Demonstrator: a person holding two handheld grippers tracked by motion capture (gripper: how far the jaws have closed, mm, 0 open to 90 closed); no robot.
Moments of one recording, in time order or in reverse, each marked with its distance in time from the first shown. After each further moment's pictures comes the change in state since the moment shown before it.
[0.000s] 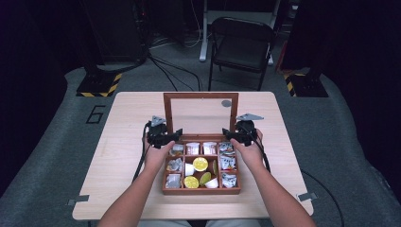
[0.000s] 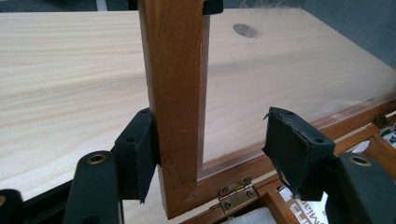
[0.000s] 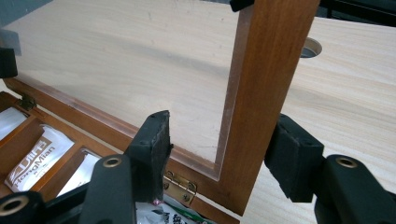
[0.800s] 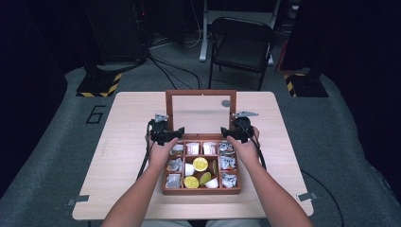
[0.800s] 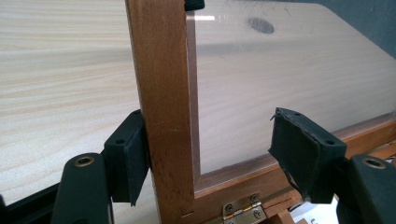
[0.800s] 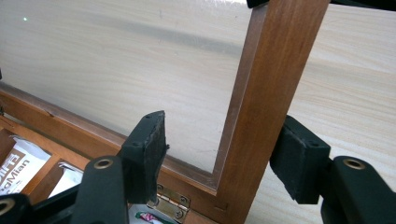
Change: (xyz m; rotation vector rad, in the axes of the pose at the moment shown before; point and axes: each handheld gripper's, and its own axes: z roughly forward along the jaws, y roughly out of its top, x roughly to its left) left arm -0.002 0.006 0.015 0.042 0.051 -0.047; right arm 0.005 0.008 0.014 0.067 -0.067 0.042
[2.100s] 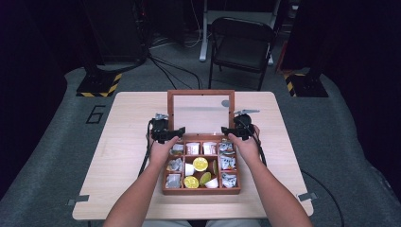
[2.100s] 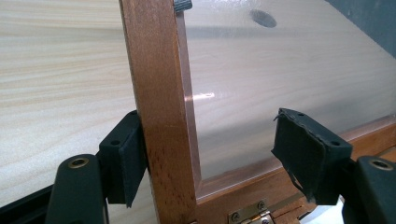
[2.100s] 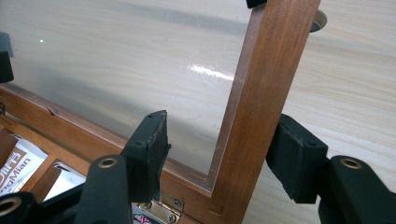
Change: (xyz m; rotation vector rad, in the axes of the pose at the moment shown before) left arm 0.007 0.001 0.010 0.035 -0.027 -0.025; right arm -0.012 0.005 0.009 0.055 0.056 0.033
